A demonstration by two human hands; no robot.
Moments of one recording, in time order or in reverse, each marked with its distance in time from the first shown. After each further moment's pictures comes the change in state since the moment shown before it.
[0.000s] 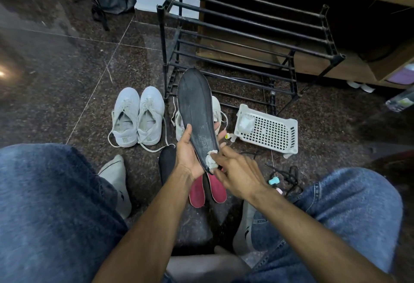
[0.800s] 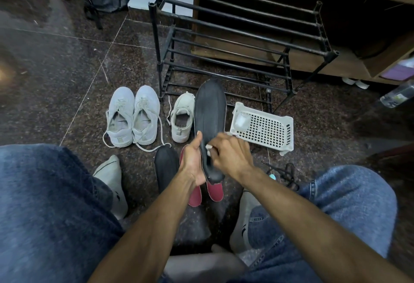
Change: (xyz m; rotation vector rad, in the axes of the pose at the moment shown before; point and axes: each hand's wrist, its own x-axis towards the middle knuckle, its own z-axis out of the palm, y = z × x) left_hand -0.012 -0.022 0.013 0.139 0.117 -0.182; right_hand 0.037 0.010 0.000 0.011 0.144 0.115
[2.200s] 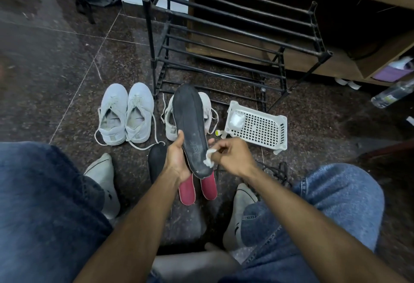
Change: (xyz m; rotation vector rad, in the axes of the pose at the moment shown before) left_hand 0.013 0.011 -0.026 -0.064 0.024 0.072; right_hand -0.006 0.029 0.010 0.685 -0.111 0.289
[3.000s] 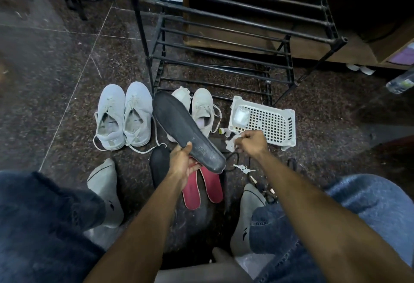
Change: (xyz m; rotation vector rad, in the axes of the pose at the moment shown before) left_hand 0.032 -0.001 -0.012 0.421 0.301 0.145; right_hand 0.086 0.070 -0.021 0.216 0.177 0.405
